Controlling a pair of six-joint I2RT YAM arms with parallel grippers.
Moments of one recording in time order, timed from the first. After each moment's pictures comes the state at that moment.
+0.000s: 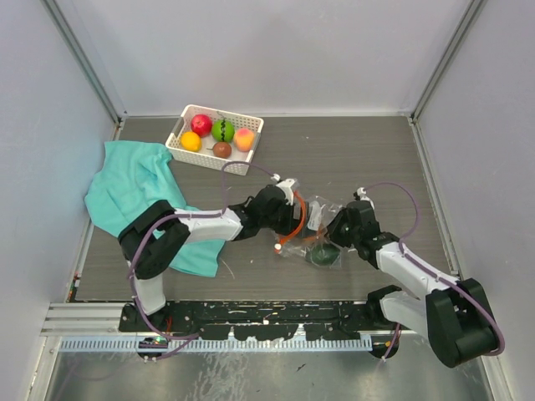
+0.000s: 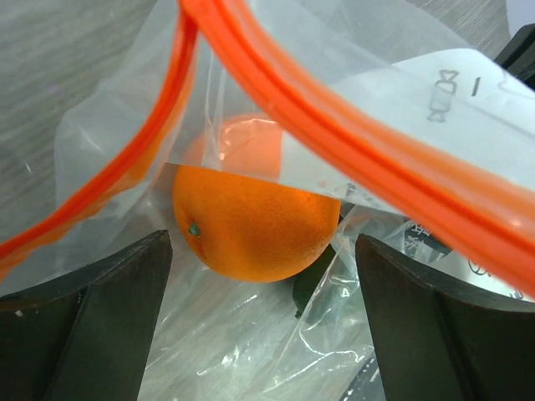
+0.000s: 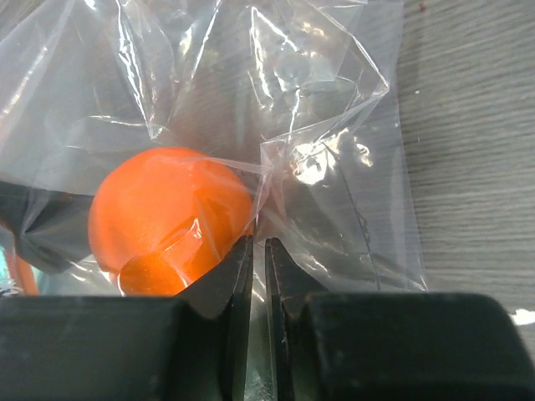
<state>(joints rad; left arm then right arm) -0.92 1.84 1.02 0.23 0.19 -0.69 0.32 1.05 0.37 -0.09 -0.08 0.79</state>
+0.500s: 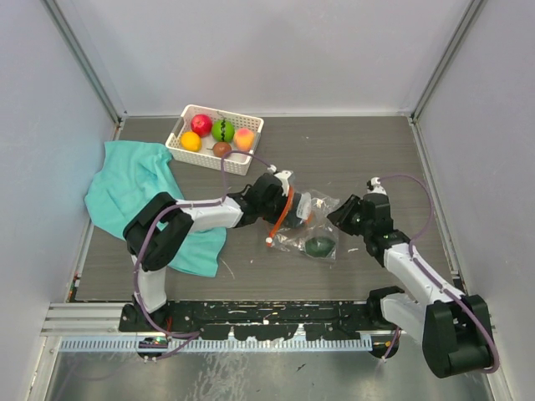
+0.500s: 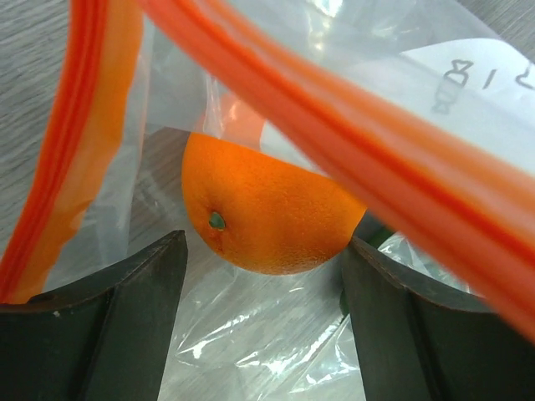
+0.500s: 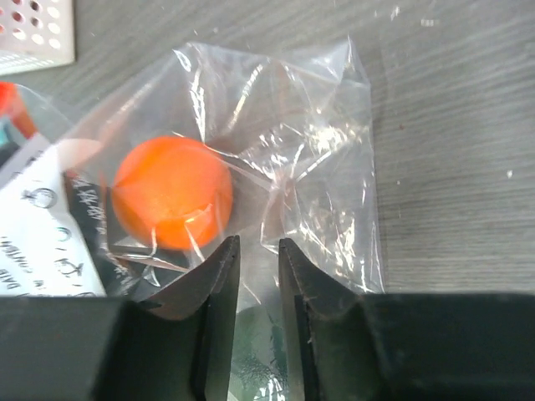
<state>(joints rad) -0.84 1.90 1.14 0.06 0.18 -0.54 0.19 1.00 0.40 -0.03 -0.15 0.71</state>
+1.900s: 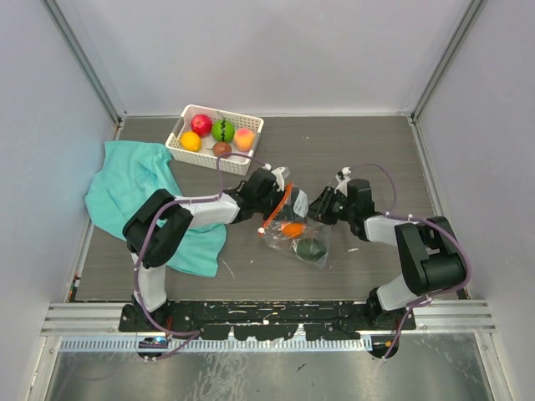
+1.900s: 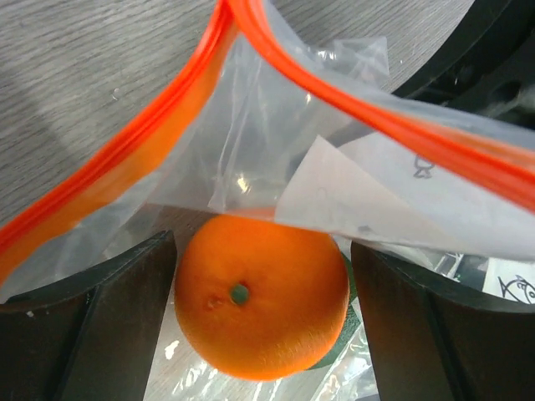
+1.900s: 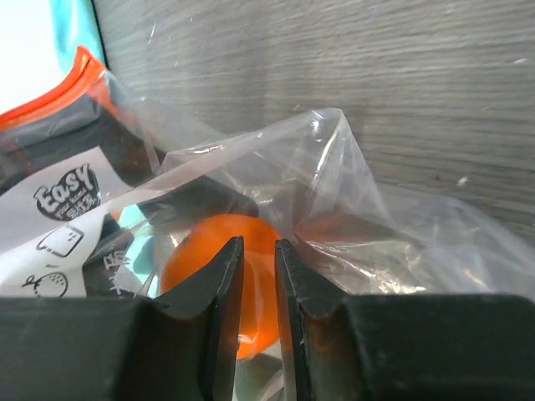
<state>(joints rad) -0.78 1.92 1.14 0.10 0.33 -0.67 0.20 1.52 0.52 0.39 -0.57 0.74</state>
